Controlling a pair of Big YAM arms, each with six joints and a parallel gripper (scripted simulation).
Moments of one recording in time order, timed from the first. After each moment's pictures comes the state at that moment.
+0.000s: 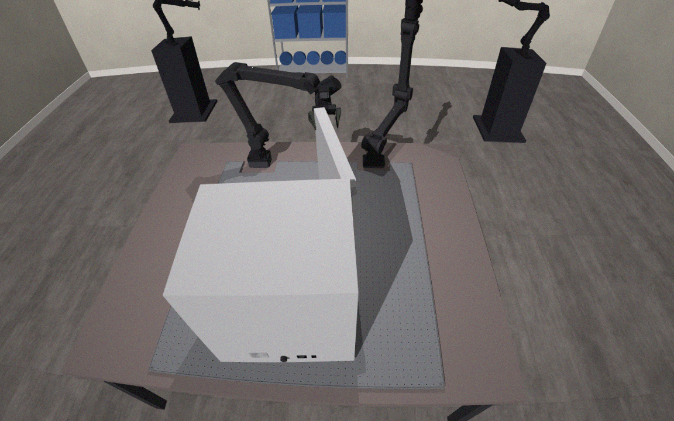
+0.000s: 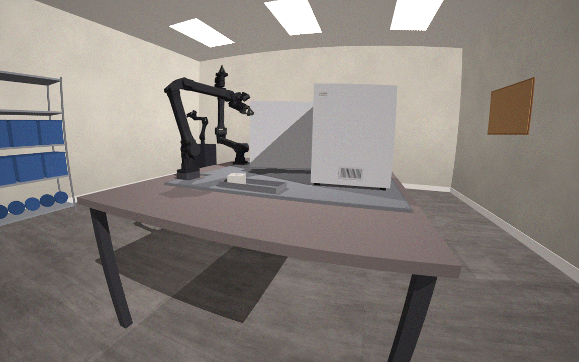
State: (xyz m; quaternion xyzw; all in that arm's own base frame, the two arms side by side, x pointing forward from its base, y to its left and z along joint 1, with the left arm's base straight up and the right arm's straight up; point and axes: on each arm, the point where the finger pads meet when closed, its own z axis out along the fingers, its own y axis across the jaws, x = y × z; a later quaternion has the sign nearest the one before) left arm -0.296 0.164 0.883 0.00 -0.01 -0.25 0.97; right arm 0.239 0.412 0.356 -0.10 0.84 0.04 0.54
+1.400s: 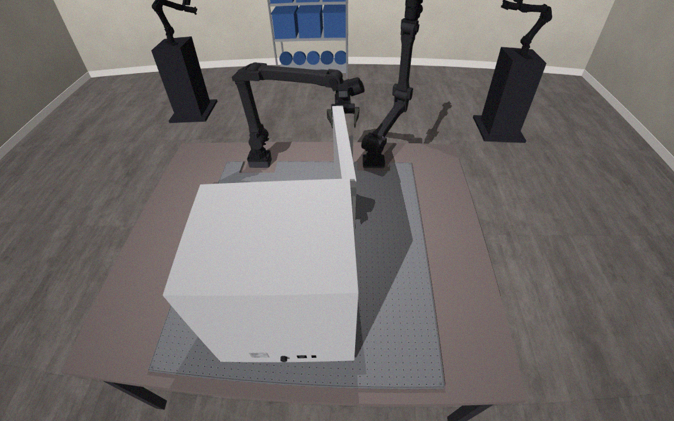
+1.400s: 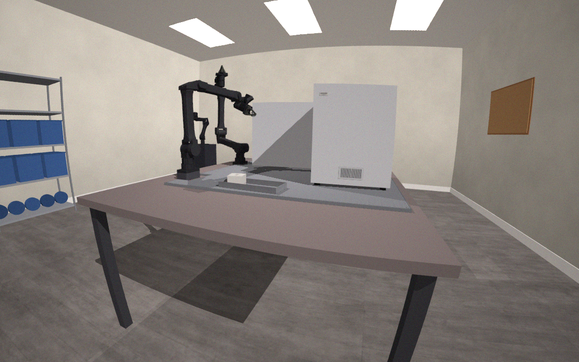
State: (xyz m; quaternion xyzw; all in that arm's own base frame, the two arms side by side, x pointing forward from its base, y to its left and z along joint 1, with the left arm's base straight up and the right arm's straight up) left arm -0.296 0.164 0.883 0.00 -0.01 -0.25 0.97; right arm 0.226 0.485 0.355 -0.04 0.84 0.02 0.53
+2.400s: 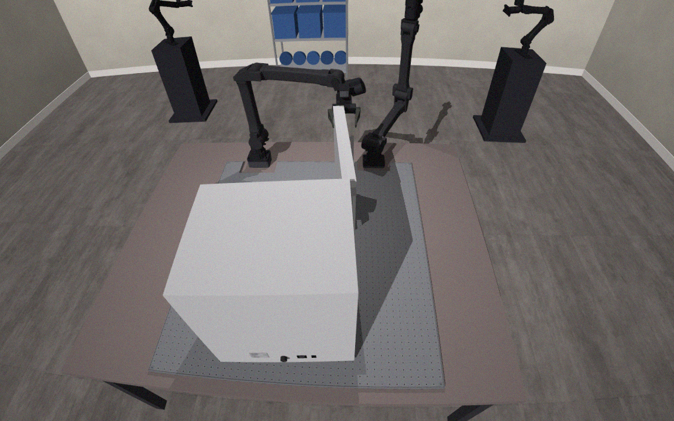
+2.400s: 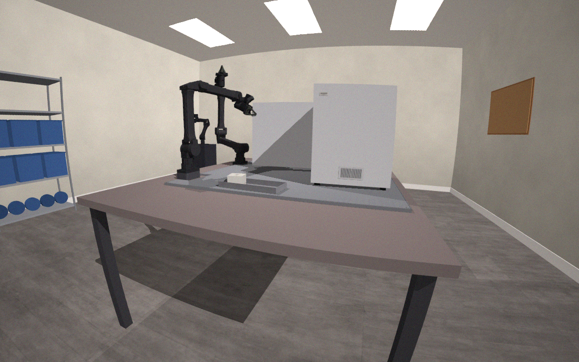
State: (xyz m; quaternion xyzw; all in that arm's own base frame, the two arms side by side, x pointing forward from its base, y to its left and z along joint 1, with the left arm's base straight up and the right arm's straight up) left arm -0.296 0.164 0.883 0.00 -0.01 -0.25 0.97; right arm 0.227 0.489 0.356 -0.03 0.84 0.01 0.53
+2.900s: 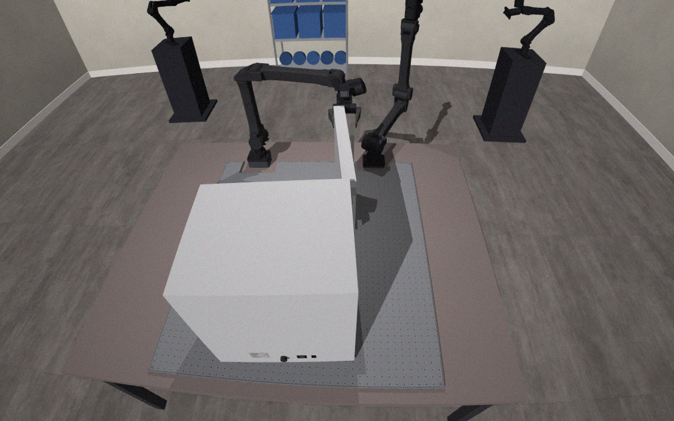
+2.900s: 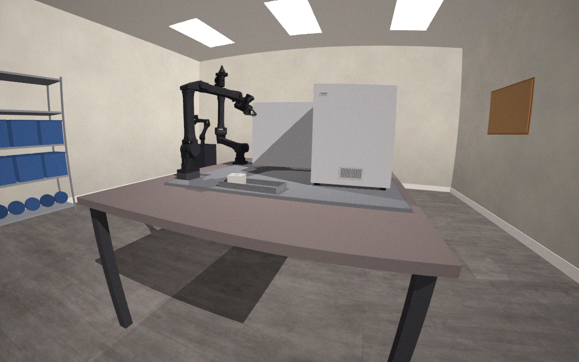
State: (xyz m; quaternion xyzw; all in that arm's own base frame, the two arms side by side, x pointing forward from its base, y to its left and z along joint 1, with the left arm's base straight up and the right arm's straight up) left arm -0.296 0.164 0.883 0.00 -0.01 -0.25 0.97; right arm 0.228 0.490 0.356 -0.03 0.84 0.01 0.53
